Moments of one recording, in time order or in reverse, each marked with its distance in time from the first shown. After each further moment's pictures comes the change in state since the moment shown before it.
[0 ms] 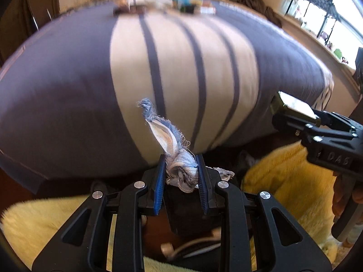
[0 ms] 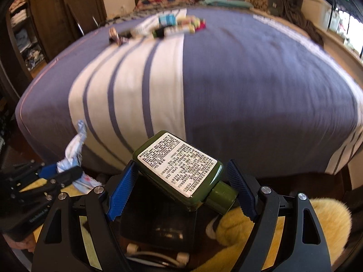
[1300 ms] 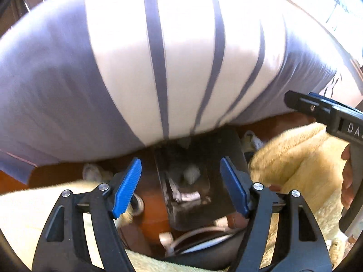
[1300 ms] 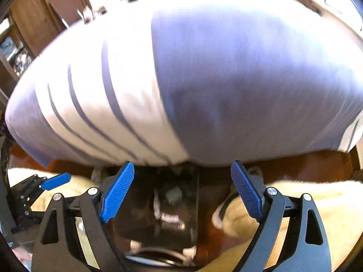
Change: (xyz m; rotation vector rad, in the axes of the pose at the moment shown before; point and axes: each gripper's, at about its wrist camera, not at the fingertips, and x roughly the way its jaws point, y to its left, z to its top) left arm 0.035 0.004 0.000 0.004 0.084 0.000; right arm 0.023 -0.026 0.011 0.079 0.004 -0.022
